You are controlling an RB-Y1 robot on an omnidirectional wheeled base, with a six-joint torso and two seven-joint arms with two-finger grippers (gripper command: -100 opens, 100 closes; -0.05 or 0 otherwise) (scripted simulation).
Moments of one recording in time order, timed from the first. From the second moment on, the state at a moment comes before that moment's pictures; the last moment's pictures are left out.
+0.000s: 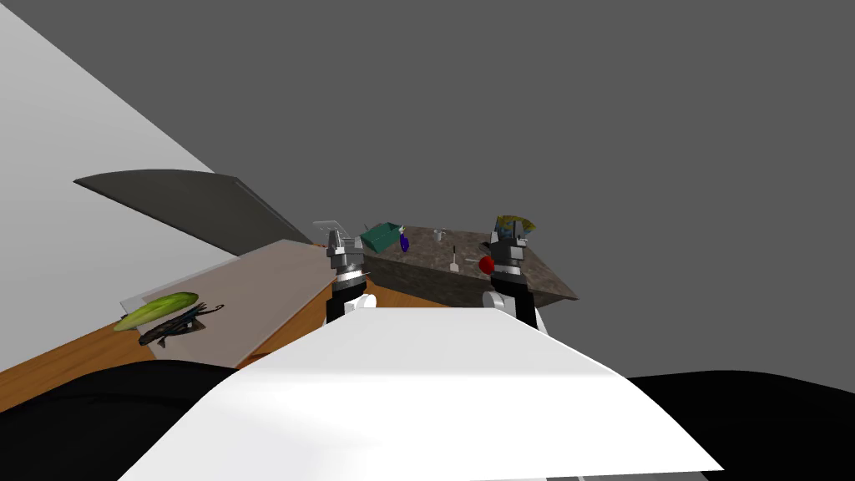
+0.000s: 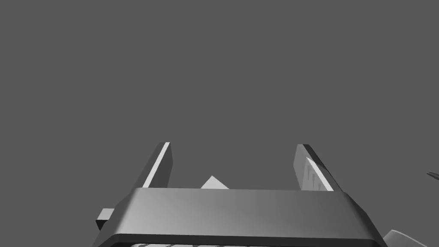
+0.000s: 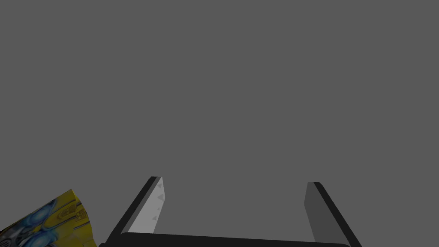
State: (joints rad) left arm 0.50 -0.03 0.04 -2.27 0.12 -0.49 0.03; right arm 0.48 0.03 -0.02 -2.32 -0.06 -0.36 -0.03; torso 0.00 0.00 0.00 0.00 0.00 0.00
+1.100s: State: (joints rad) left arm 0.39 0.22 -0.01 -2.03 0.12 -0.49 -0.05; right arm 0.48 0.03 -0.02 -2.32 -0.06 -0.36 -0.03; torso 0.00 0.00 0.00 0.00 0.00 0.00
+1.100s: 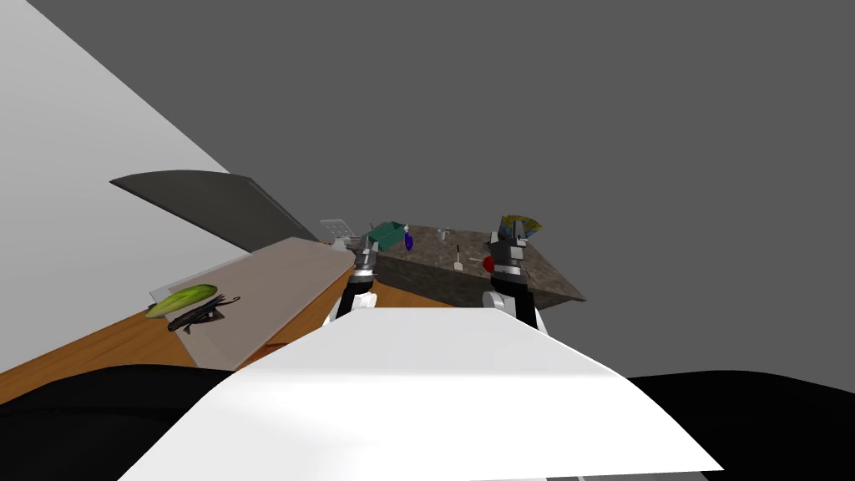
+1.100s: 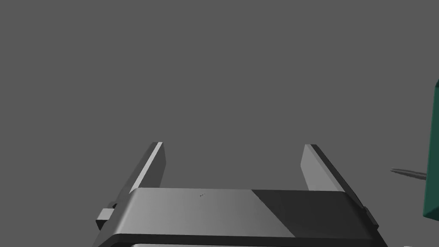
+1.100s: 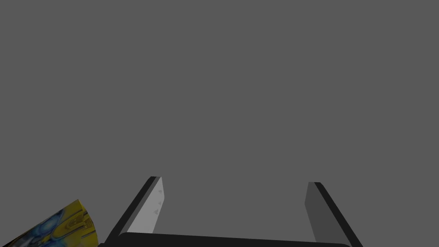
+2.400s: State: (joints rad) left arm 0.15 0.38 -0.10 -1.63 0.07 -0.47 -0.20; right arm 0.48 0.03 -0.02 -2.32 -0.06 -0.36 -0.03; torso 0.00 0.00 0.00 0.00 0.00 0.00
